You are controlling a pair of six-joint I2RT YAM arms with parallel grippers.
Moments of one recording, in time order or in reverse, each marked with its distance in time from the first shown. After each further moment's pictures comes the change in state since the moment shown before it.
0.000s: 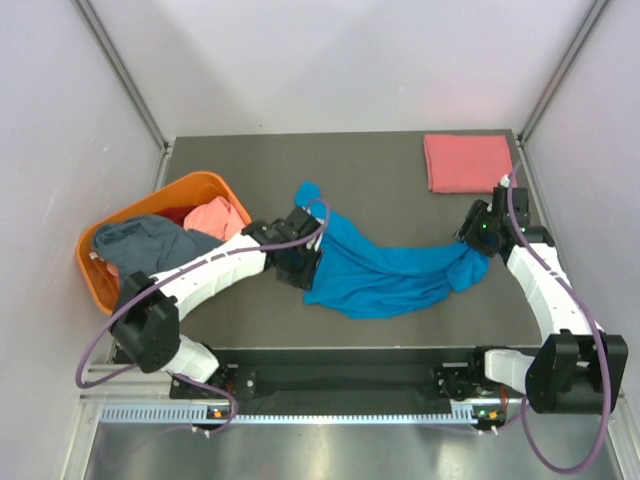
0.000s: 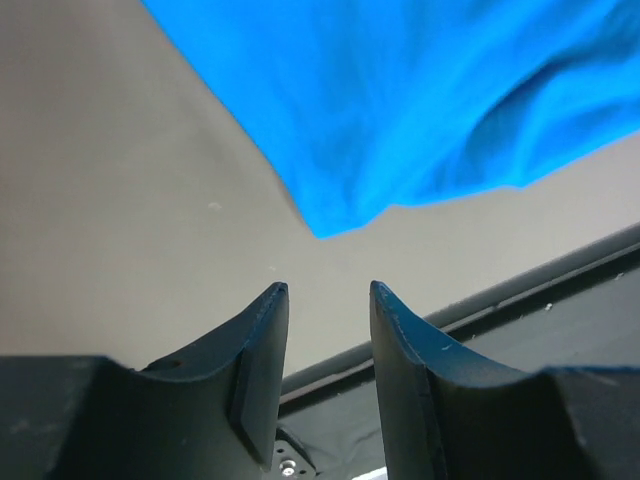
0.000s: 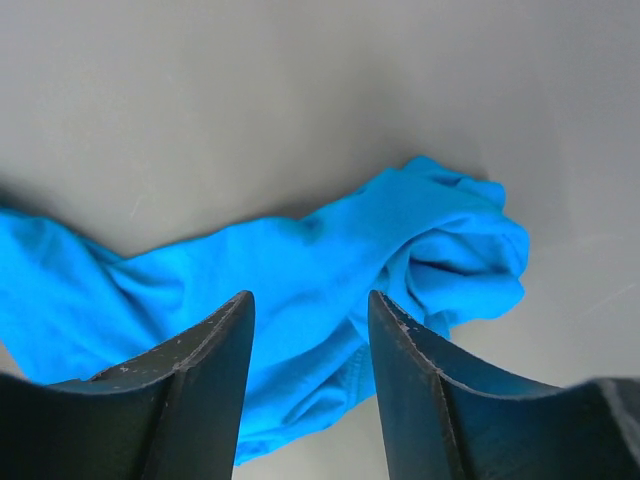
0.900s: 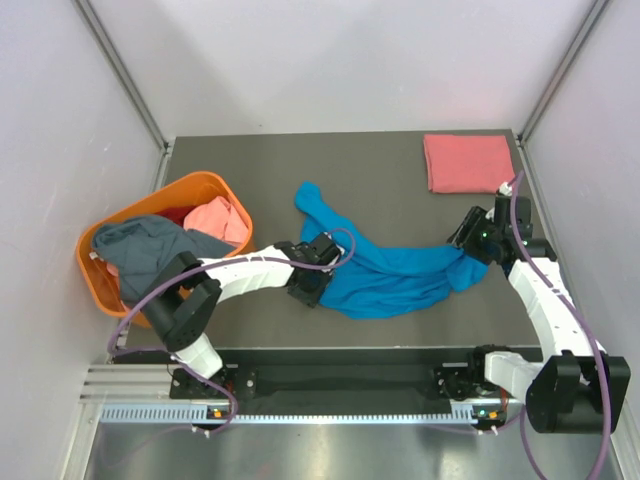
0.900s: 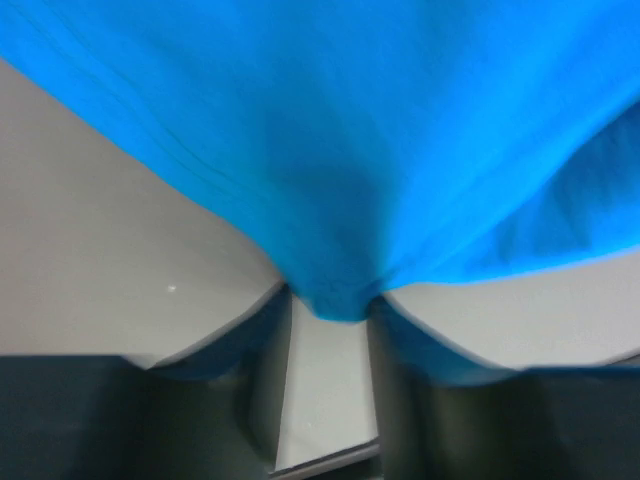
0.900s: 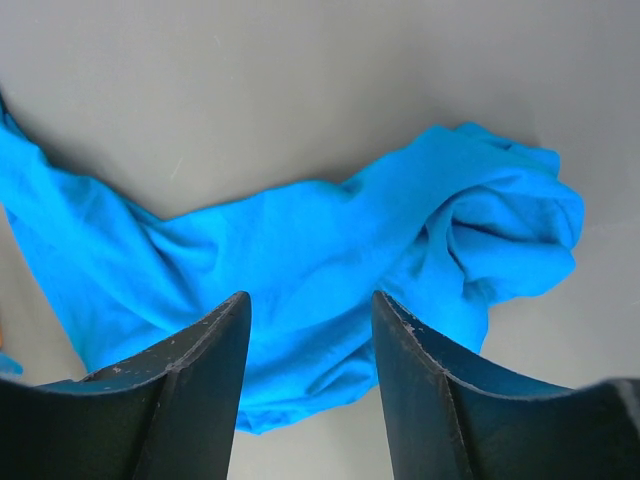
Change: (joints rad) left arm -0.115 0.176 -0.170 0.229 -0.067 0.077; right arm 0.000 -0.102 -0.071 0.011 -0.100 0.024
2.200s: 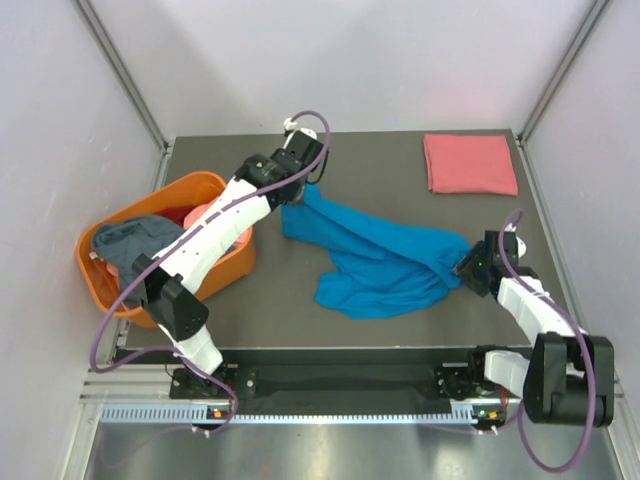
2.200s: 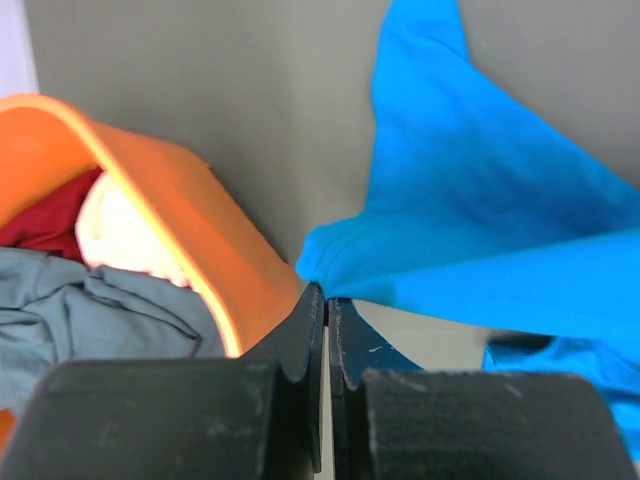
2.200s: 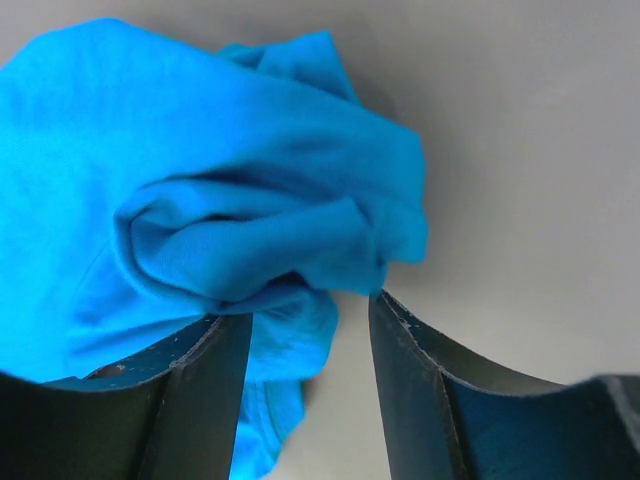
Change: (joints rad) left arm 0.167 0.048 0.827 -0.435 -0.512 -0.022; right arm -0.044 0.024 -0.329 0.212 0.172 0.179
